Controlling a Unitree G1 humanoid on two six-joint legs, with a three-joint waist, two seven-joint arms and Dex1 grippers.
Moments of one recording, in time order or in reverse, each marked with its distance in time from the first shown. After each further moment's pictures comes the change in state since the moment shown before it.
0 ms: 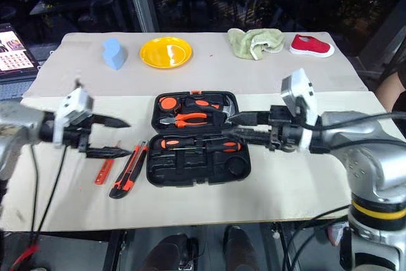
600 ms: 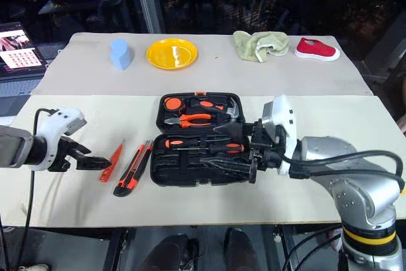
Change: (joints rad) left arm -0.701 0.040 -0.619 -0.075 -0.149 0.840 0.451; right arm 0.132 0.082 0.023 -0.114 0.035 -0.067 -0.196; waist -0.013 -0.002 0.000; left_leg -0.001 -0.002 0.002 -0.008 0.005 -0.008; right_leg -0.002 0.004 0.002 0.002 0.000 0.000
